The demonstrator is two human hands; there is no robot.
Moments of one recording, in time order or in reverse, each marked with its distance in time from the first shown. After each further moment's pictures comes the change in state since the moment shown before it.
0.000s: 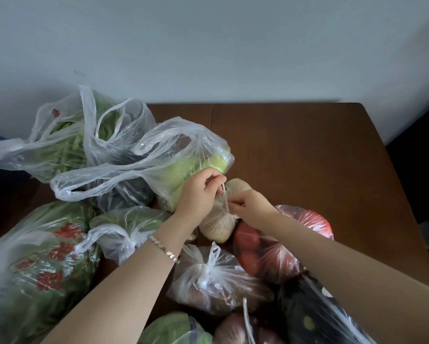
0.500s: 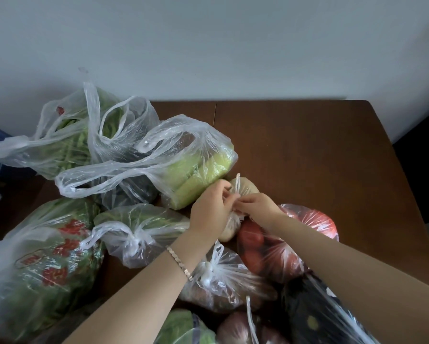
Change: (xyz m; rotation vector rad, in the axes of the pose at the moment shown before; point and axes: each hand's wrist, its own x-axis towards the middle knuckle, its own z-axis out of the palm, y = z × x) left_hand -0.020 -0.012 0.023 0.346 -0.022 -0.002; right_hand -0.001 0.015 0.004 0.390 -0.018 0.175
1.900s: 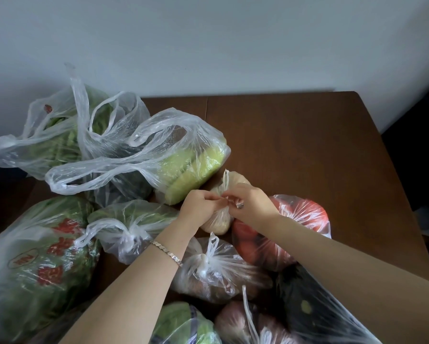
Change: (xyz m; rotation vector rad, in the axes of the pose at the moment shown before) left_hand 0.004 -0.022 0.000 -0.360 -0.240 -0.371; right_hand -0.016 0.003 0.009 -0.540 0.186 -0.430
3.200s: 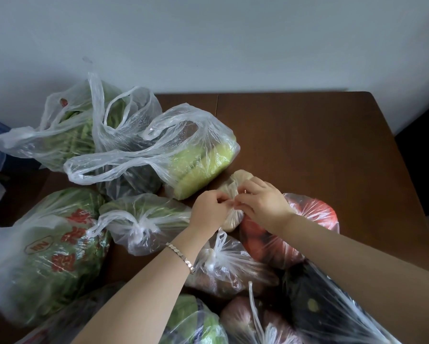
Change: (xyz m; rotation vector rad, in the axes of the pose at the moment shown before) left_hand -0.015 -0.007 0.010 0.181 0.132 0.164; right_hand 0.000 0.018 -0.001 -0.408 0.186 -0.460
